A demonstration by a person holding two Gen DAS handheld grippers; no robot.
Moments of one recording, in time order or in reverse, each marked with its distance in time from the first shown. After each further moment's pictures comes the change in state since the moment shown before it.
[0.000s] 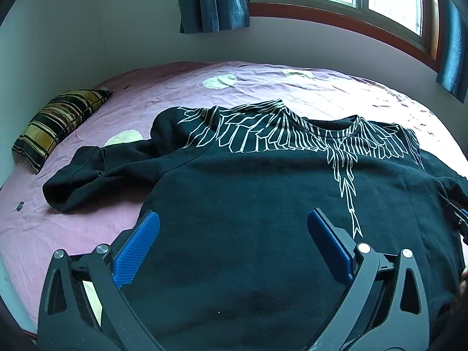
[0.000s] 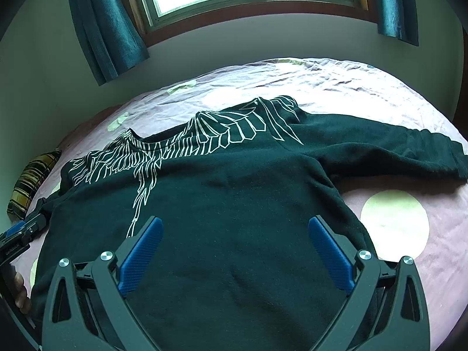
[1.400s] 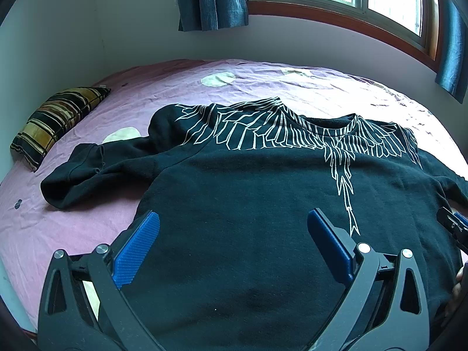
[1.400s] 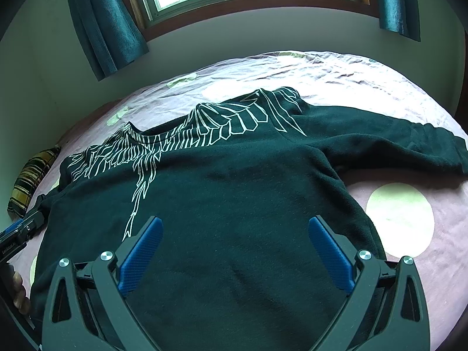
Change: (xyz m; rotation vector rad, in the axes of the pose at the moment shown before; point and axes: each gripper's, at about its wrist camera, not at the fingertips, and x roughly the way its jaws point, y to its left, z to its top) left arm 0.000 -0.002 -0.001 -0.010 0.009 -0.009; right arm 0.006 -0.001 -0.005 0.000 0.031 0.007
